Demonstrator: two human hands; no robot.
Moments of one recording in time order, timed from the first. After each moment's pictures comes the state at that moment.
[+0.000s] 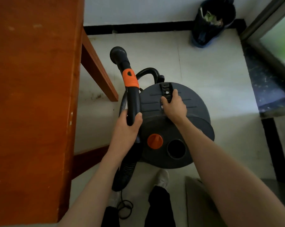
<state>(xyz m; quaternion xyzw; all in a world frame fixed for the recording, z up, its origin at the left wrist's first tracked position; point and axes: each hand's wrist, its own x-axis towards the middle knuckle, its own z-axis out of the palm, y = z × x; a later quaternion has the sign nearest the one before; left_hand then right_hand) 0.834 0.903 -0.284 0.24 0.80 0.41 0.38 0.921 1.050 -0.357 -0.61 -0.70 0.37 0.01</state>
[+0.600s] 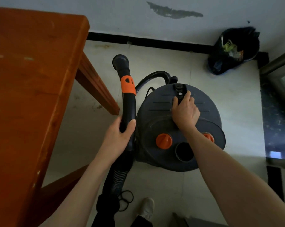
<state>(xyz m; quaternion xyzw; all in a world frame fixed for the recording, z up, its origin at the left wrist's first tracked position) 0.777 1.027 -0.288 0.18 0.81 0.41 0.38 0.870 1.218 -0.365 -0.58 -0.79 0.19 -0.01</state>
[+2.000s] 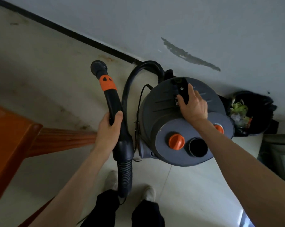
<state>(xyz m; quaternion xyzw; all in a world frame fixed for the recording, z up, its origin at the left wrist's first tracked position) 0.594 1.320 -0.315 -0.09 0.79 0.53 0.30 0.663 1.559 -0.369 -0.37 -0.91 0.19 -0.06</state>
